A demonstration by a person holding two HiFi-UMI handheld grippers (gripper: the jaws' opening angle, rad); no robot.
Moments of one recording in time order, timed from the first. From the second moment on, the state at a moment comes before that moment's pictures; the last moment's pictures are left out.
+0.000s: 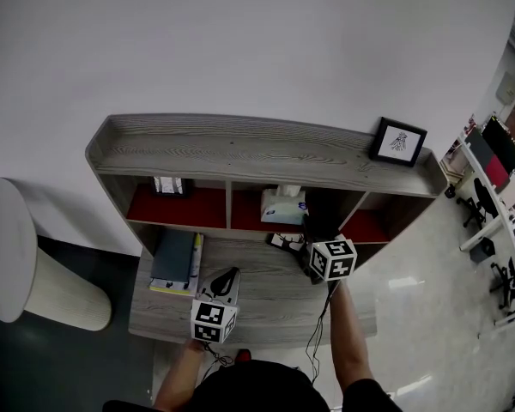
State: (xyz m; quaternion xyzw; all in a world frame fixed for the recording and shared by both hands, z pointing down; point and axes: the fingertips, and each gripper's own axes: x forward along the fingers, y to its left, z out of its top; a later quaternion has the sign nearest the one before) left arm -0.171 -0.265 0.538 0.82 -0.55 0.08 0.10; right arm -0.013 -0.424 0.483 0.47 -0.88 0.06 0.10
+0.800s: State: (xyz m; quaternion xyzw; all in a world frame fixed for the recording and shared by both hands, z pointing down) left arm -0.150 -0.249 0.539 0.83 -0.54 0.08 0.10; right arm 0.038 -0.345 0.431 0.49 -0.87 0.05 0.00
